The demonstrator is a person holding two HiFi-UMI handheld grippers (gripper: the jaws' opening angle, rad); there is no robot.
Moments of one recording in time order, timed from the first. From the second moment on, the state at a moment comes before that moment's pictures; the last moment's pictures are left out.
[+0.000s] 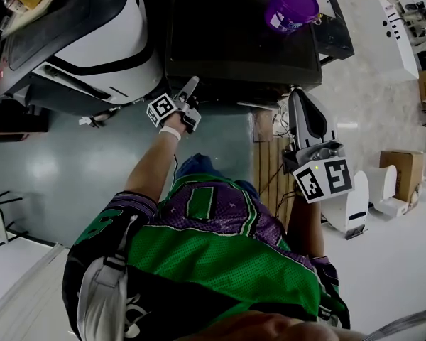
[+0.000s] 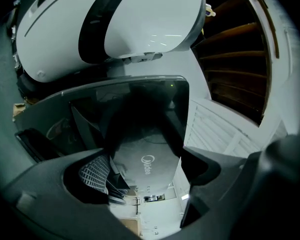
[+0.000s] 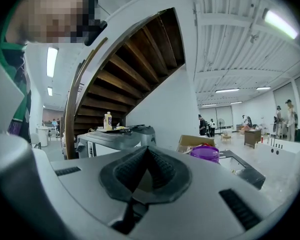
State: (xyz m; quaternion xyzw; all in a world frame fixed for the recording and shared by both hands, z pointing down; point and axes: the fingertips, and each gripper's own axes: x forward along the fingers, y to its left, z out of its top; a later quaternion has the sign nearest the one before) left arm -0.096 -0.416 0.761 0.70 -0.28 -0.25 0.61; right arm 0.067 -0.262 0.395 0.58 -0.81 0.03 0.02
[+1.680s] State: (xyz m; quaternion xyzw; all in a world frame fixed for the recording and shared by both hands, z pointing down) left arm -0.102 -0.414 0.758 0.66 -0.28 -0.33 0.61; right arm 0.071 -0.240 0.411 0.58 -0.81 0.07 0.04
